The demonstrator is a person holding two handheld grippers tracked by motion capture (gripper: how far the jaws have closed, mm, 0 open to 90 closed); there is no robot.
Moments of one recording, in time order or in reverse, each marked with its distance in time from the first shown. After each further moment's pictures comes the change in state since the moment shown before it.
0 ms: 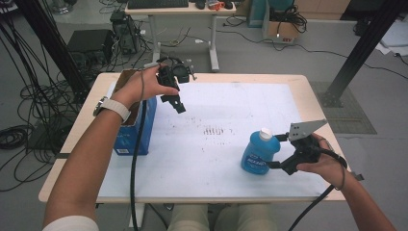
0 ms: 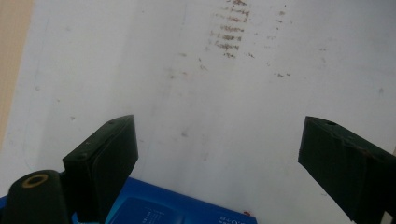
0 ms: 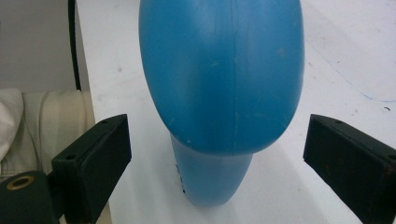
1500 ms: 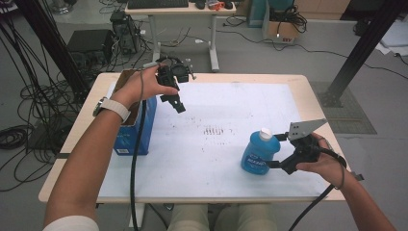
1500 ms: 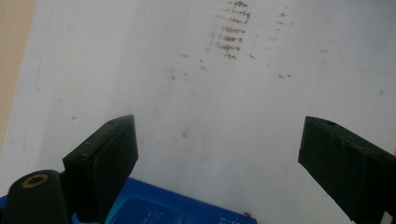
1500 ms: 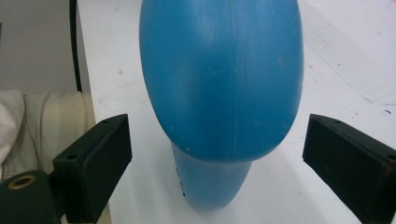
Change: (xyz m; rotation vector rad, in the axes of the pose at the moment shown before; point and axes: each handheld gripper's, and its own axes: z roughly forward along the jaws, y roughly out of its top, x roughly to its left) left arm 0.001 -0.001 0.000 -0.009 0.002 -0.002; right arm 0.000 0.002 0.000 0.001 0.000 0.011
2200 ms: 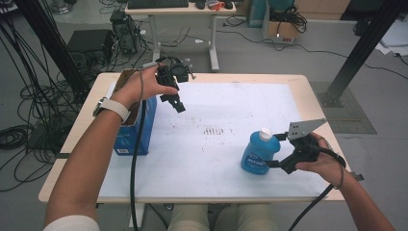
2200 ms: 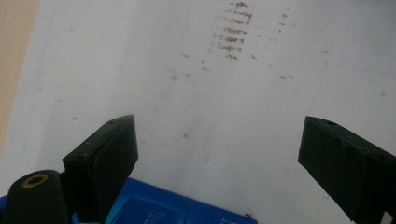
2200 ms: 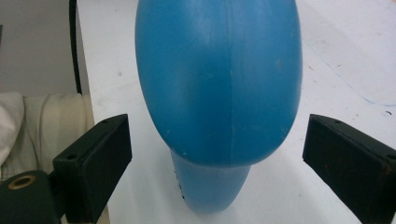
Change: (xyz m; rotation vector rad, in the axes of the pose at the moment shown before) left arm 0.001 -0.001 0.000 -0.001 0.002 -0.004; right arm -0.001 0.000 0.002 -0.006 0.000 0.006
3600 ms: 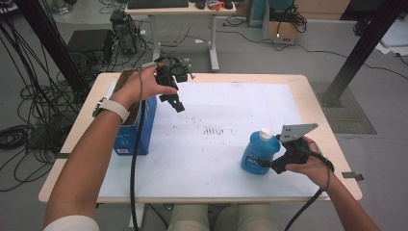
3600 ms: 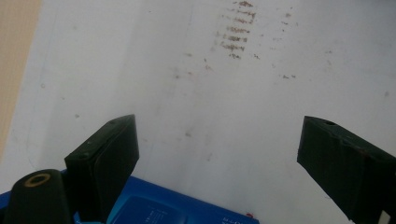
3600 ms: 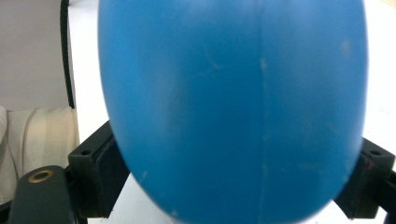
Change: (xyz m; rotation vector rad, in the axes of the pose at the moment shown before) left arm 0.000 -0.002 0.000 -0.006 0.006 -0.012; right arm 0.001 -0.008 0.025 -0.065 -0.014 0.000
